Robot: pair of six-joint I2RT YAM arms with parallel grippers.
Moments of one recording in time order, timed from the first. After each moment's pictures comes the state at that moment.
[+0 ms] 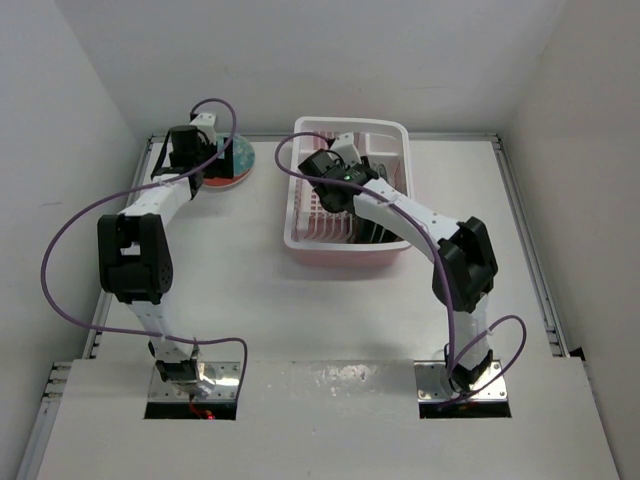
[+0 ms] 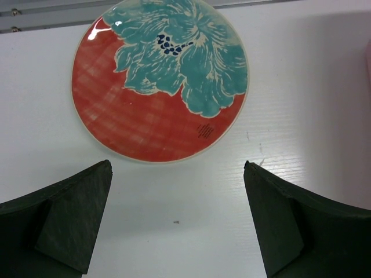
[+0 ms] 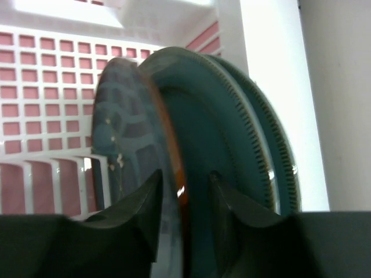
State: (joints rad) left arm 0.03 1.83 1.36 -0.03 0.05 0.07; right arm 0.73 1.98 1.73 -0.80 0.96 0.39
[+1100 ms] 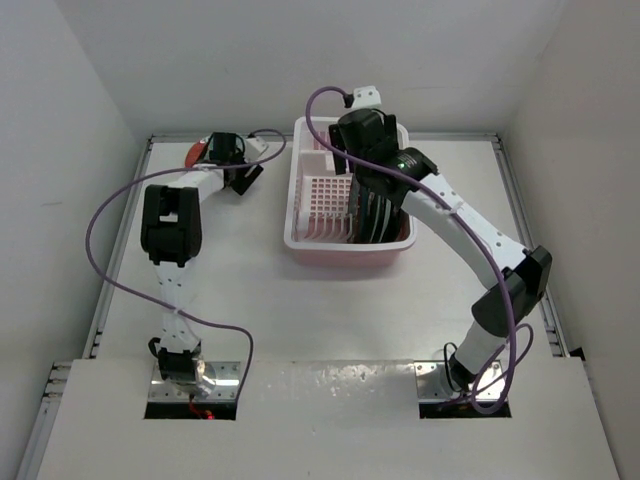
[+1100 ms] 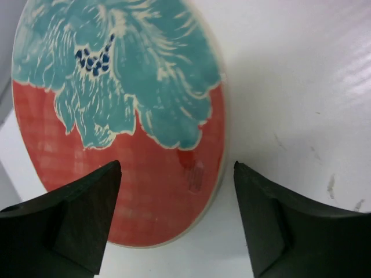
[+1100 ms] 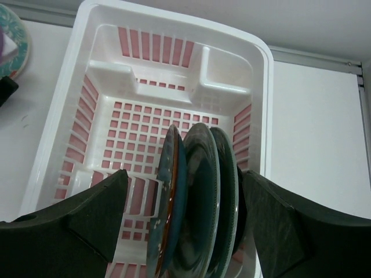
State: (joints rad) left arm -0.07 2.26 1.69 -0.17 -0.02 0.64; right arm 0.68 1.71 1.76 -0.62 0.63 0.17
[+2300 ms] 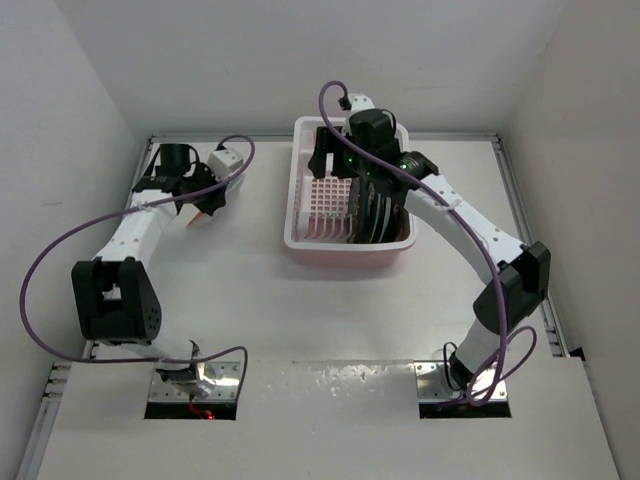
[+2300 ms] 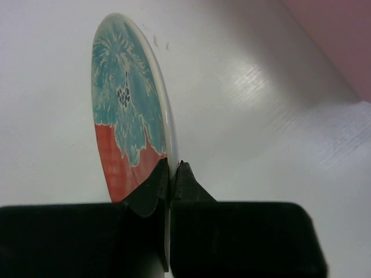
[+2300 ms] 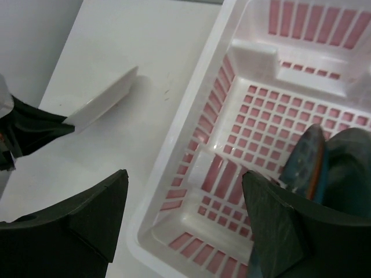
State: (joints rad) left arm 0.03 1.55 1.26 -0.54 0.42 0.62; right arm 0.60 1.69 1.65 -0.42 0.08 0.35
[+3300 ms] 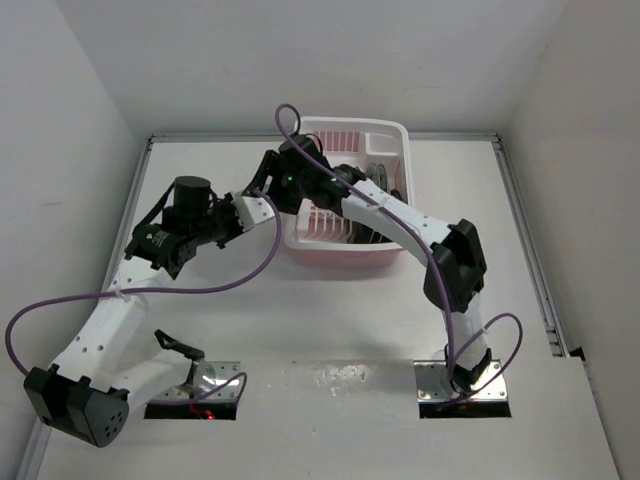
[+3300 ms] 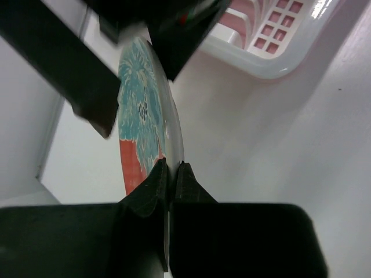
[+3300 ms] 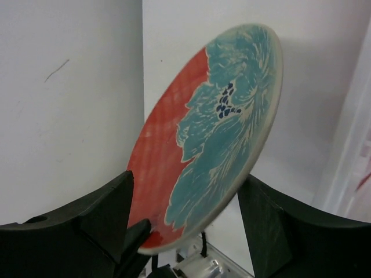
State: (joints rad) left arm -0.30 1.01 1.07 -0.67 0.30 0.81; right arm 0.80 1.99 1.83 -0.42 -0.06 1.02
